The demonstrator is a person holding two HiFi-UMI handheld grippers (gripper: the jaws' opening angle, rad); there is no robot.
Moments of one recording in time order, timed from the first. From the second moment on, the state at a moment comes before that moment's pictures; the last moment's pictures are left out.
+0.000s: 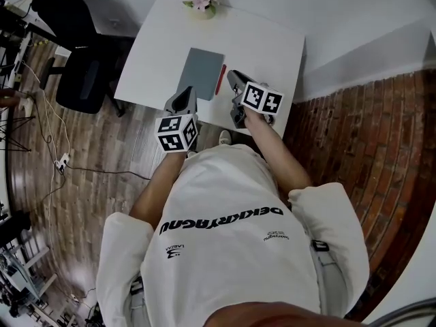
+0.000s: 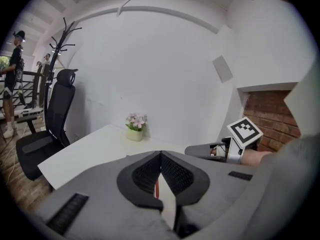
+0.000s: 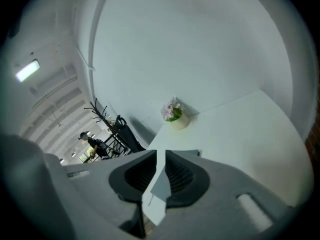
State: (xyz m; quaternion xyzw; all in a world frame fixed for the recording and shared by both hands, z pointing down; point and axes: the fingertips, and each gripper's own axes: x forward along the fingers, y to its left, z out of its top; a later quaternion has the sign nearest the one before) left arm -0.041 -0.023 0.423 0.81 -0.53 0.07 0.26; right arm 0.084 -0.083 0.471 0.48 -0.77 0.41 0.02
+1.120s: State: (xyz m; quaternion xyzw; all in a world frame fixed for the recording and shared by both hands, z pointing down) left arm -0.022 -0.016 0.399 0.82 -0.53 0.06 0.18; right arm 0.069 -0.026 0.413 0.50 -0.84 0.20 0.06
